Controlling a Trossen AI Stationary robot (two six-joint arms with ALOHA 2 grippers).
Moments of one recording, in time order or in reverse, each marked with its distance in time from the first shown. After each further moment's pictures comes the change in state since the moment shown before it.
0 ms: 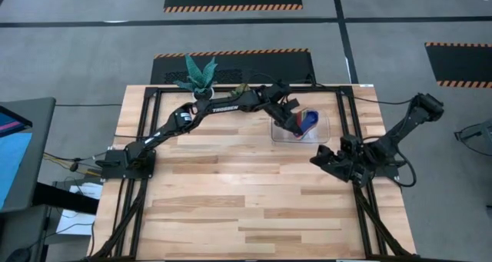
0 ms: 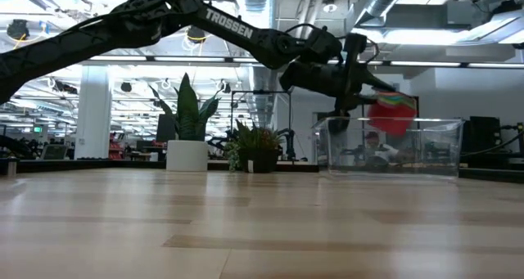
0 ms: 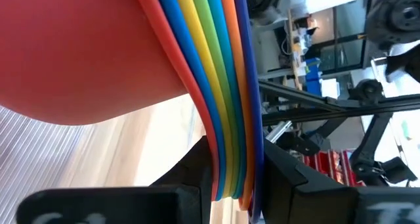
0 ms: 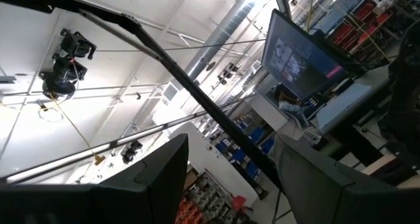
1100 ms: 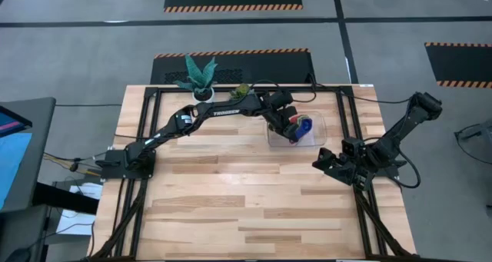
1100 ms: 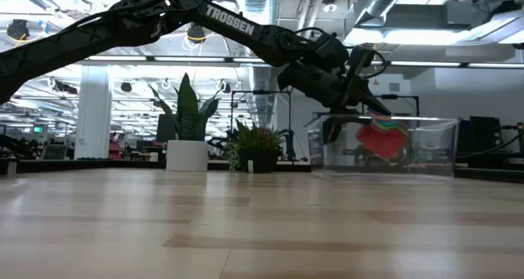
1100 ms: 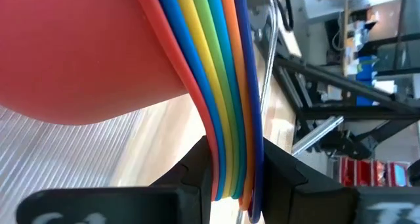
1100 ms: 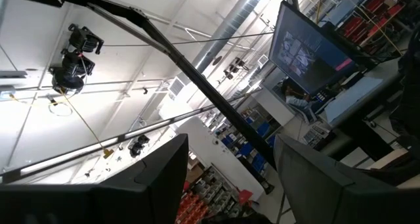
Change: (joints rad) left arm -0.040 -0.002 -0.003 -0.203 -0.141 0.085; right arm 0.045 0.000 0.000 0.004 0.002 -0.010
